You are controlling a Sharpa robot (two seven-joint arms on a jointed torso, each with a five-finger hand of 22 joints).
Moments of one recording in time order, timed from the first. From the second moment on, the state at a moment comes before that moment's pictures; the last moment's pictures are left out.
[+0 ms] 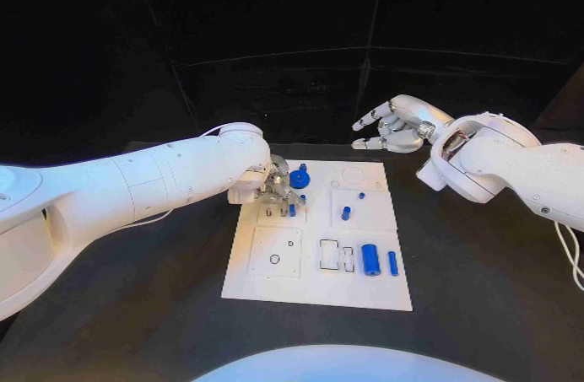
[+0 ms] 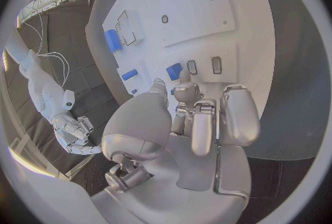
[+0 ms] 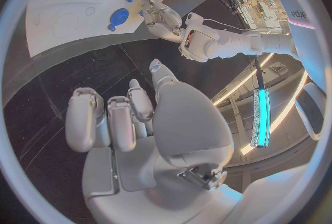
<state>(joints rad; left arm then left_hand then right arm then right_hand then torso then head) 1.31 -0.42 -0.15 1.09 -0.99 0.34 -0.53 1.10 0.13 -0.18 0.26 0.05 0.89 0.06 0.62 0.51 1.27 -0.01 1.09 0.93 1.46 -0.07 1.57 1.31 0.09 1.46 0.03 1.32 1.13 1.30 -0.86 -0.02 1.52 -1.08 -0.29 -0.01 1.35 -0.02 0.02 0.11 0.24 0.85 0.18 0.10 0.07 1.33 0.08 1.25 1.26 1.47 0.01 1.46 1.31 0.07 1.44 0.11 1.40 1.24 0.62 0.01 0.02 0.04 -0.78</state>
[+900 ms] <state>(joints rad) 1.30 -0.40 -0.15 1.08 -0.99 0.38 -0.53 1.13 0.14 -0.17 0.24 0.05 0.88 0.06 0.63 0.52 1.26 -0.02 1.10 0.94 1.47 -0.08 1.57 1.31 0.08 1.46 0.03 1.33 1.14 1.30 -0.84 -0.02 1.51 -1.08 -0.28 -0.02 1.35 -0.02 0.02 0.11 0.24 0.85 0.18 0.10 0.07 1.33 0.08 1.25 1.26 1.47 0.01 1.45 1.31 0.07 1.43 0.10 1.40 1.23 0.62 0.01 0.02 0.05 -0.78</state>
